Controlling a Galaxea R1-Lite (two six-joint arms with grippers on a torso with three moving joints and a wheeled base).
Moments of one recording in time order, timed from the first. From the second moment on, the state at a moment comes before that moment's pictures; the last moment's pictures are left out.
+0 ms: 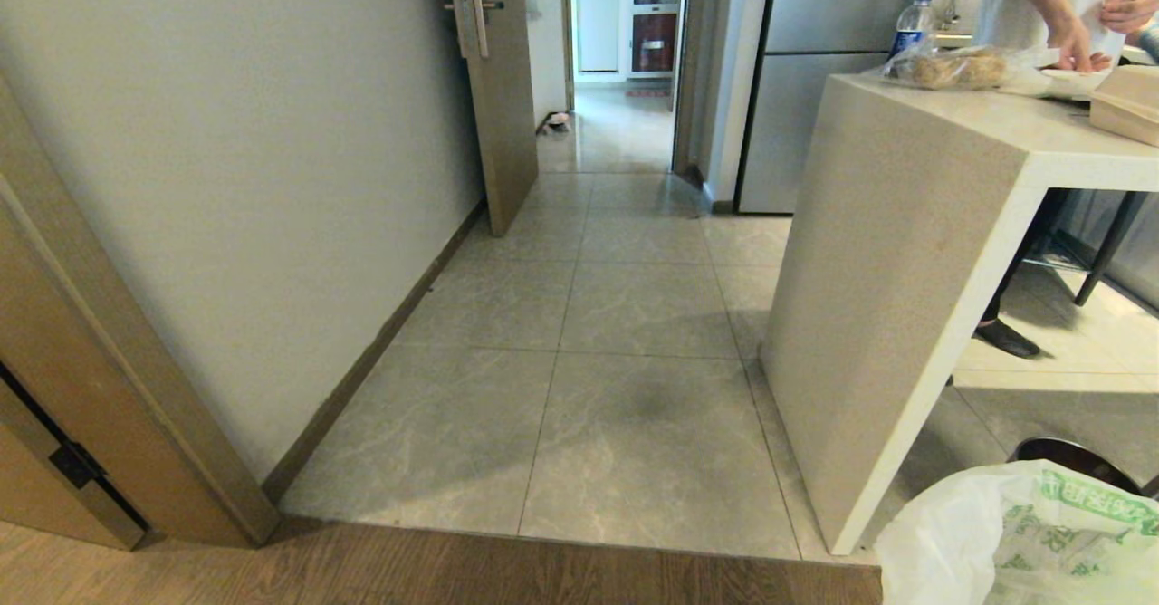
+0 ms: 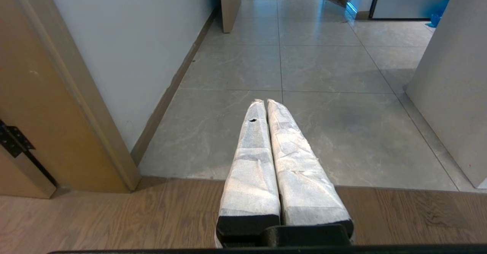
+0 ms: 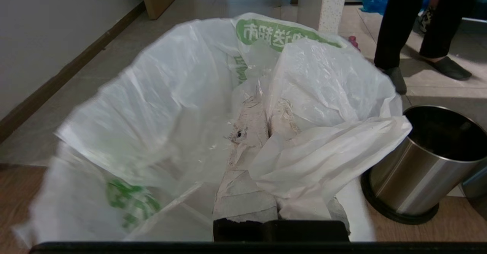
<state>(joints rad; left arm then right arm) 0.00 0.00 0.00 -0.01 0.00 -0.01 0.00 0.00 -0.01 0.01 -0.01 0.01</state>
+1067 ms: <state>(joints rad) 0.00 0.00 0.00 -0.01 0.00 -0.01 0.00 0.00 -0.01 0.02 -0.01 0.01</state>
